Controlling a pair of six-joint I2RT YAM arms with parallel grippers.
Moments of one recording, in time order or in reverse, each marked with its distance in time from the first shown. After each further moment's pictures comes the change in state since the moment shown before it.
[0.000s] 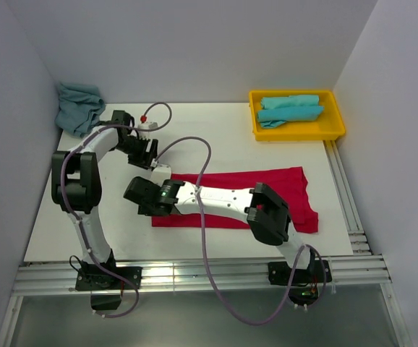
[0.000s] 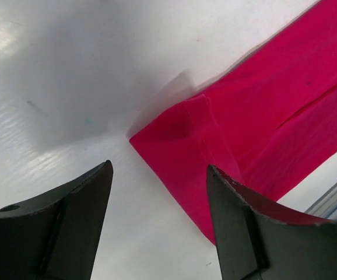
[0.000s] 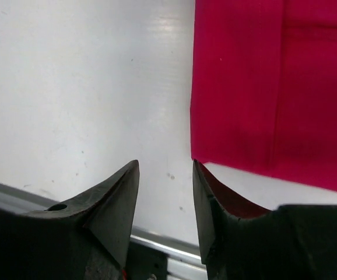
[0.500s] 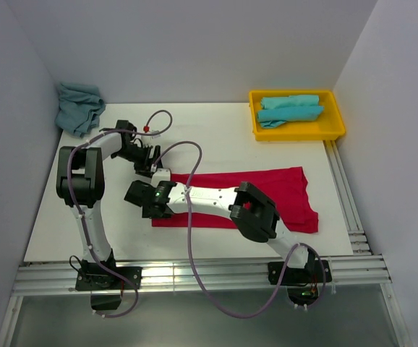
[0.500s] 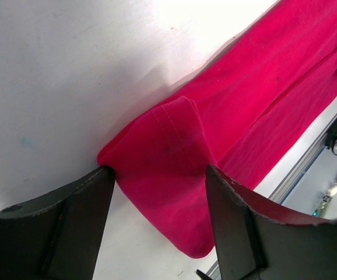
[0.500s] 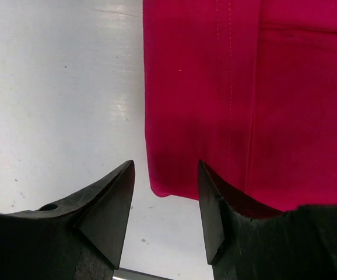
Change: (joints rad) left arm 0.004 0.114 -0.052 0.030 0.182 -0.063; right arm -0.025 0.153 0.072 -0.059 -0.010 -0.050
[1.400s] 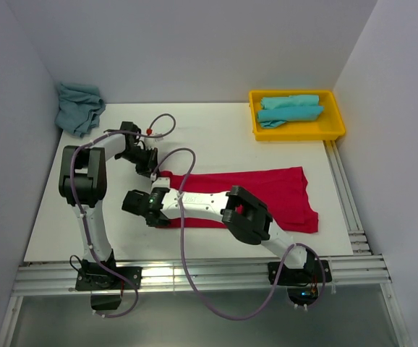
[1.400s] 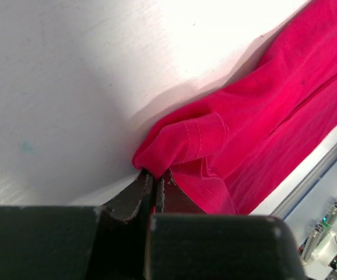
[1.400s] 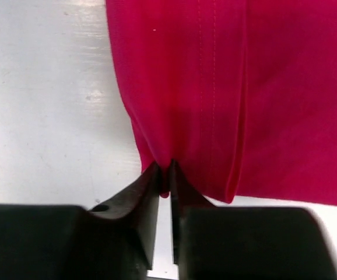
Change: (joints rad) left arm -0.027 0.014 -0.014 0.022 -0.066 -0.023; right arm 0.035 0.085 0.068 -0.134 -0.014 0.055
